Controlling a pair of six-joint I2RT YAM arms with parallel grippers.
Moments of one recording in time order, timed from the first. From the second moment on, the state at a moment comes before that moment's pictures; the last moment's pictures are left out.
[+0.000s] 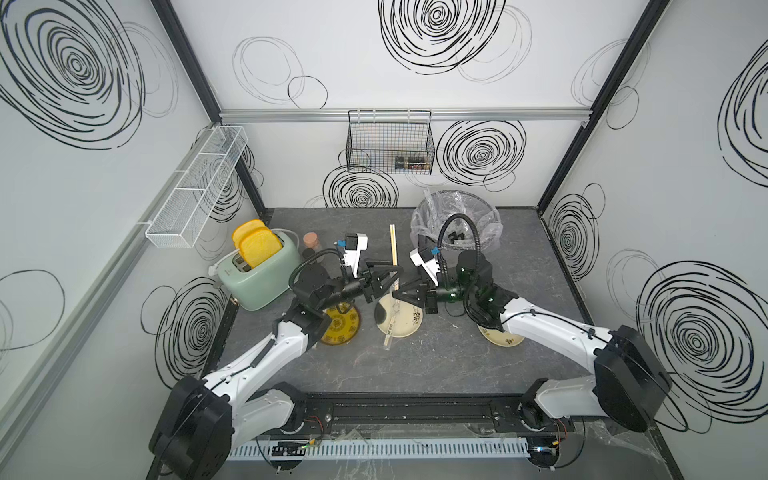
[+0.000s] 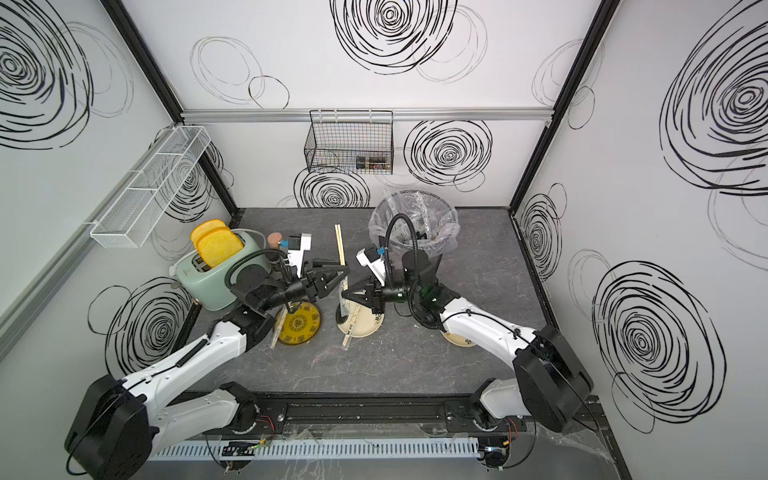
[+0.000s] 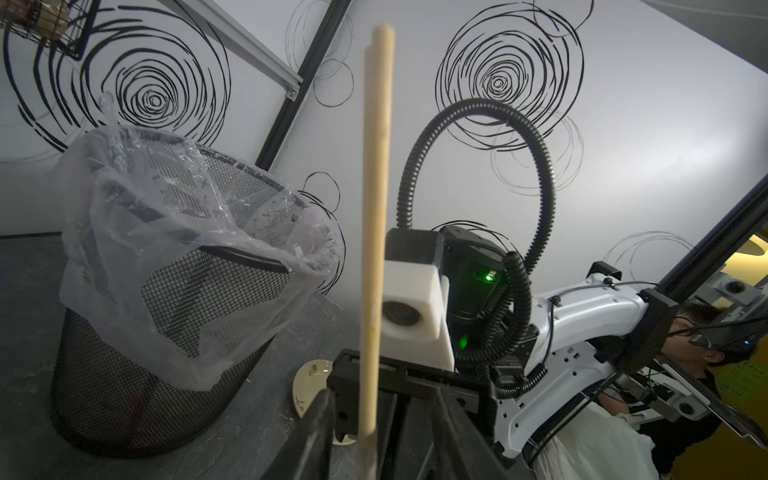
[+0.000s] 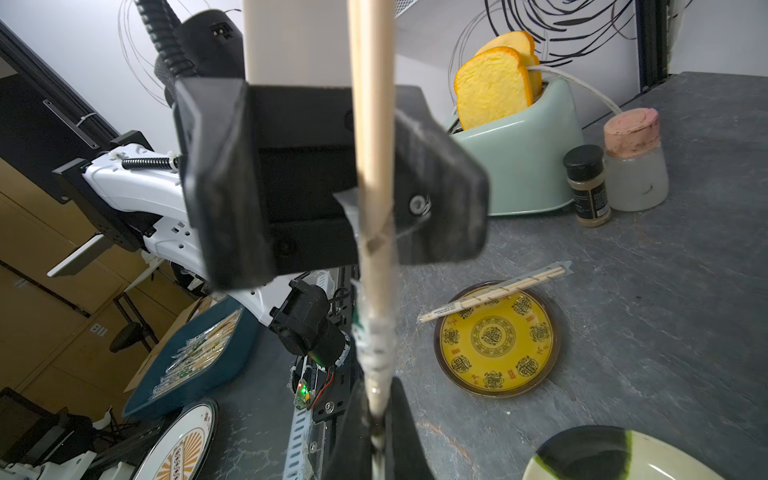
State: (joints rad) left arm -0.44 1.12 0.63 0.67 0.73 -0.71; right arm 0.71 1.36 0.81 0.39 -0.88 0.40
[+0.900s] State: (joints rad) left arm -0.37 1.20 0.85 0.46 0.84 -0.58; right arm 0.72 1.37 0.83 0.35 -0.83 0.35
